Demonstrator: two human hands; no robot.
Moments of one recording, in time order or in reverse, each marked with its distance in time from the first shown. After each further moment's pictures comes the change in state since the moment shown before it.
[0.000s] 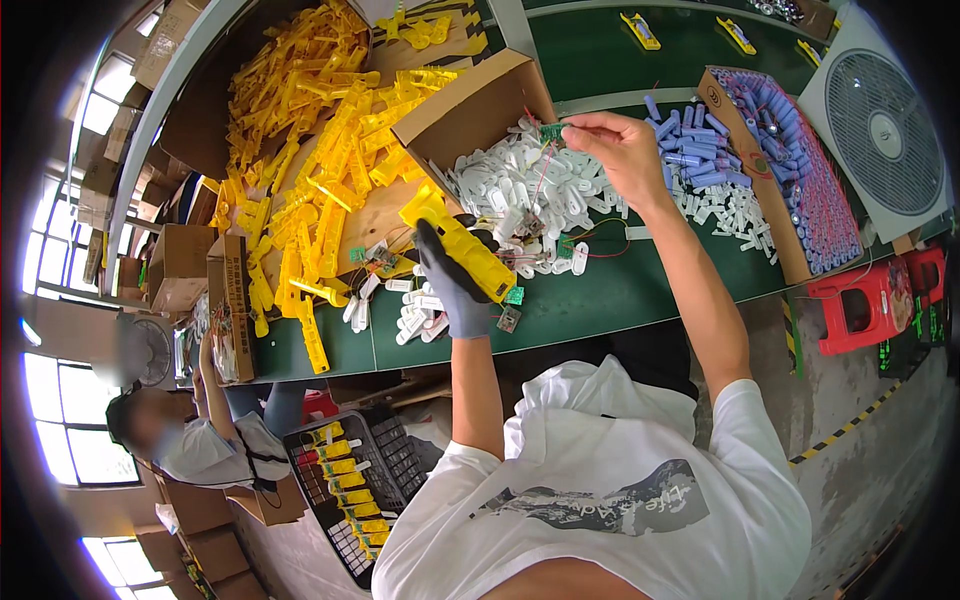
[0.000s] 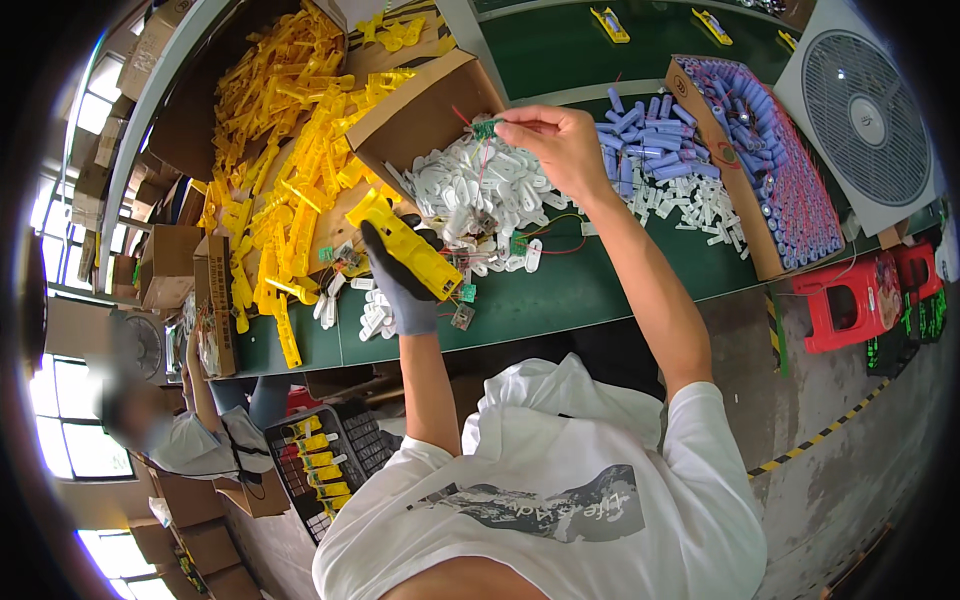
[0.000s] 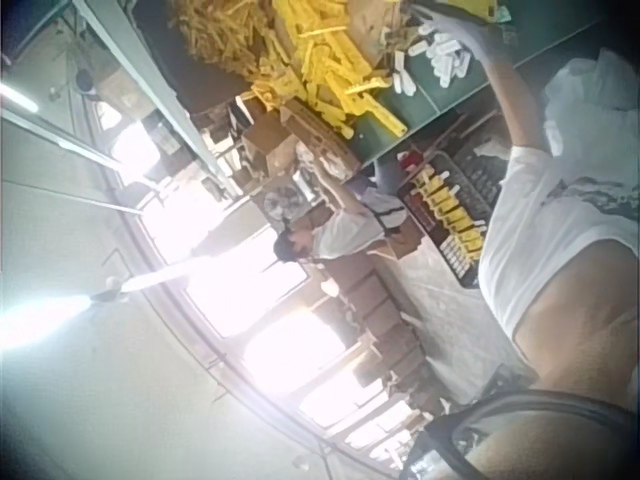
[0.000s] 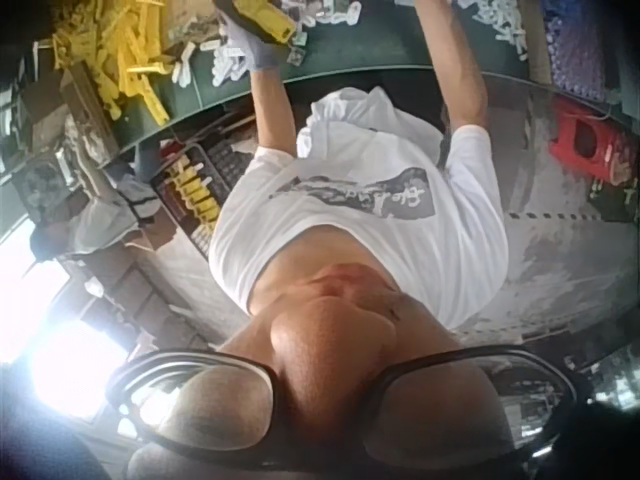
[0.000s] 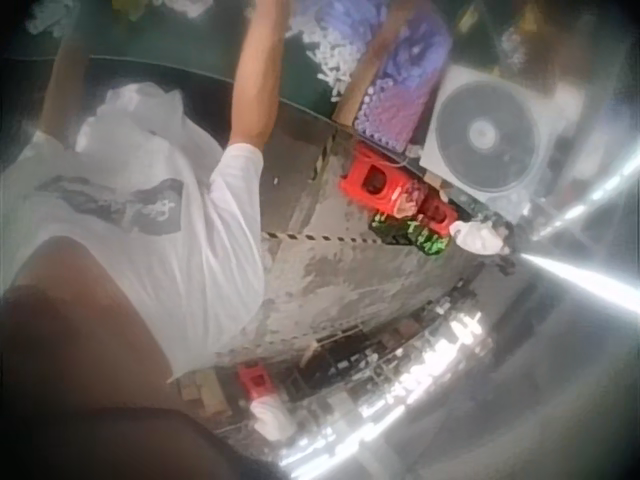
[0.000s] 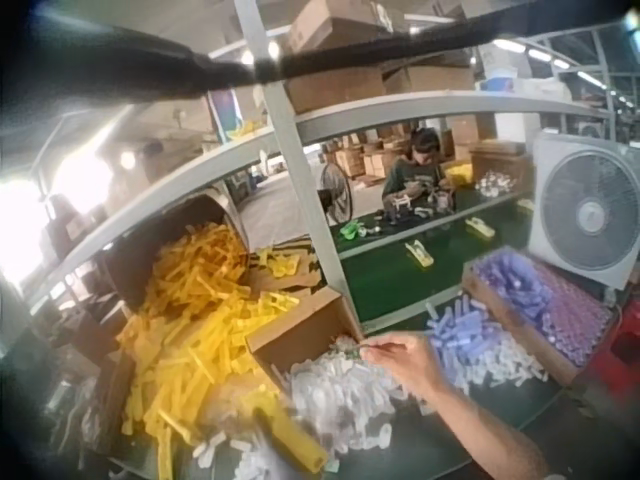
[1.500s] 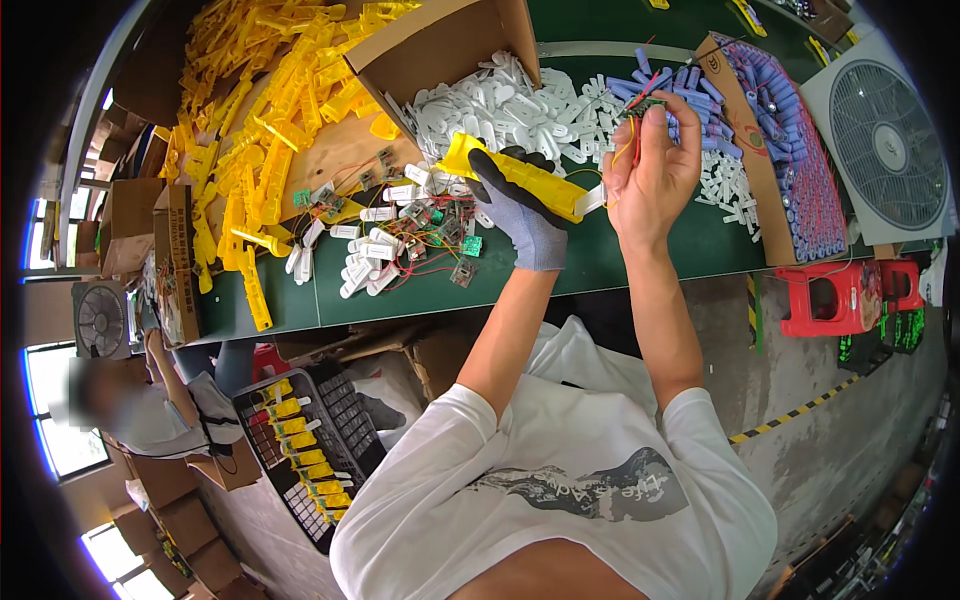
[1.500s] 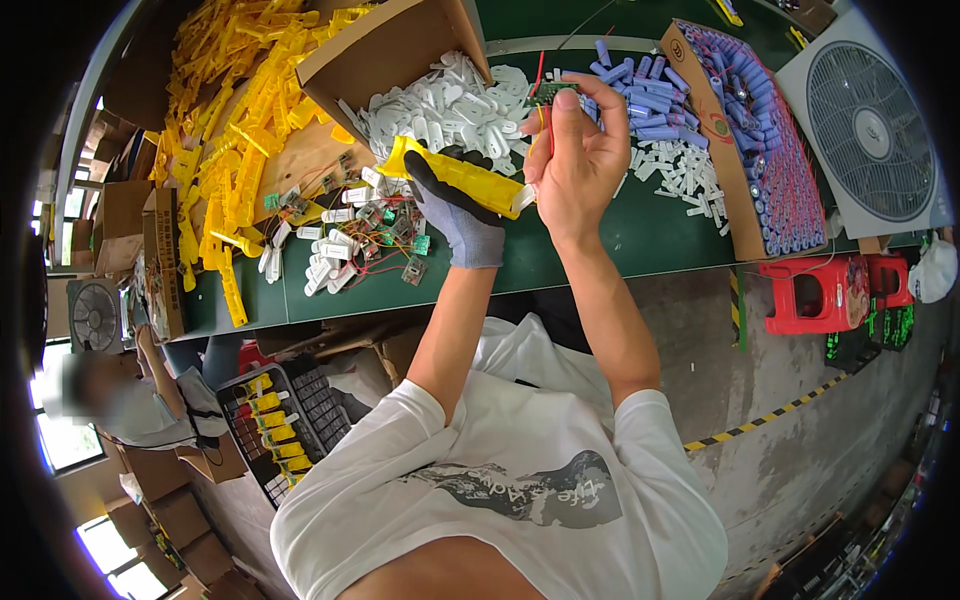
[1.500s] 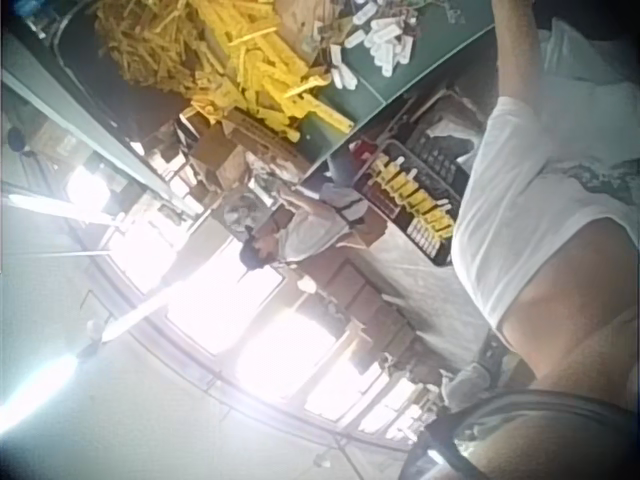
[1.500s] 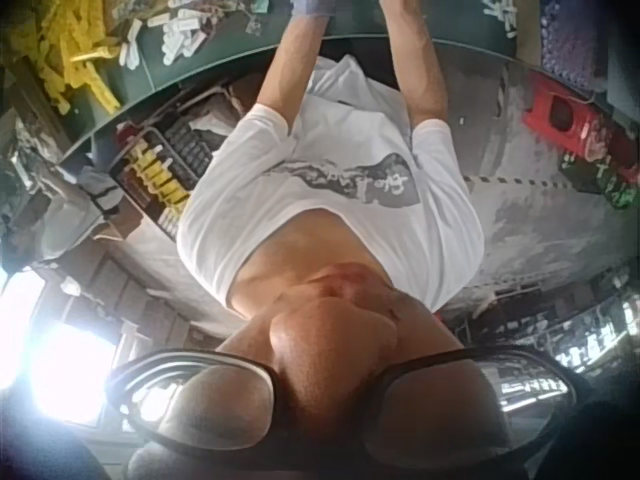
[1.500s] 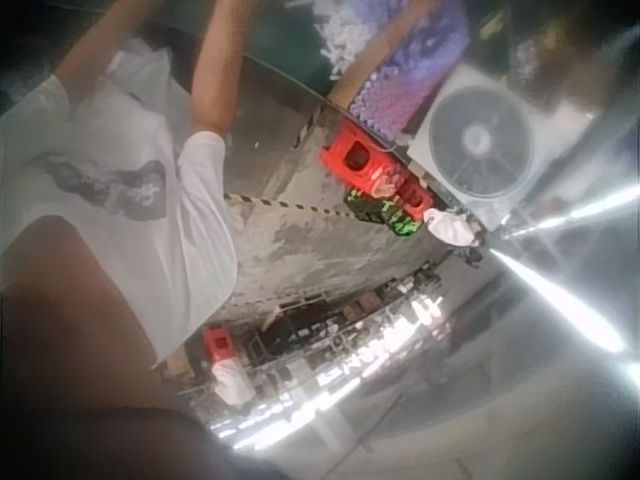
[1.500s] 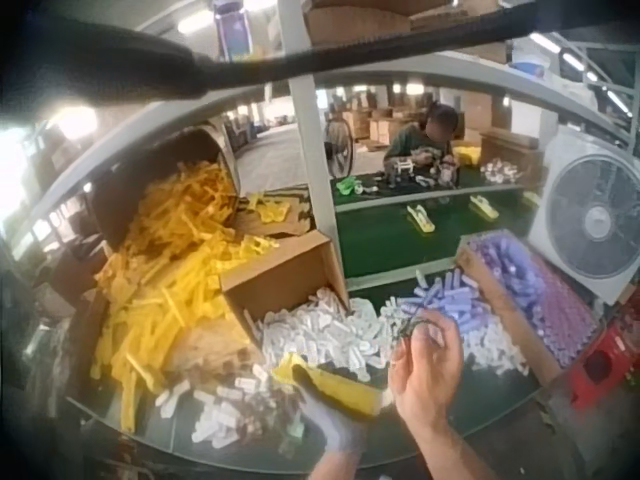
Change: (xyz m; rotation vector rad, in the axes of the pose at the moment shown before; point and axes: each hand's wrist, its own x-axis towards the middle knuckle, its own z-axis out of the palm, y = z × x) left_hand -0.023 -0.098 0.079 -0.420 0.285 -0.093; right_hand -0.070 -0.024 0.019 0.187 0.345 -0.196
